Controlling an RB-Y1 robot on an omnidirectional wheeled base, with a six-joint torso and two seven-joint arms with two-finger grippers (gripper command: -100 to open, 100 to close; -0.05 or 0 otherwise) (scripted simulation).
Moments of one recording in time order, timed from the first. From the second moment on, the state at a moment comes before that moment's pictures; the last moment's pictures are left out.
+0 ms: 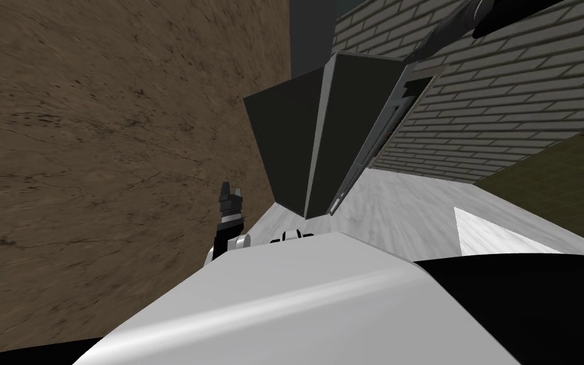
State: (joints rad) left arm 0.48 -0.03 -0.03 -2.21 -0.04 -0.36 -0.06; right arm -0.06 -2.84 0.41 -1.47 -0.27 0.10 -0.26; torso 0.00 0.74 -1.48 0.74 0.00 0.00
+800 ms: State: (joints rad) left arm 0.48 -0.03 -0.03 -2.21 -0.04 -0.36 -0.06; right arm -0.18 -2.76 0.44 -1.35 -0.02 0.01 -0.33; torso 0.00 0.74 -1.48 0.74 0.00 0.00
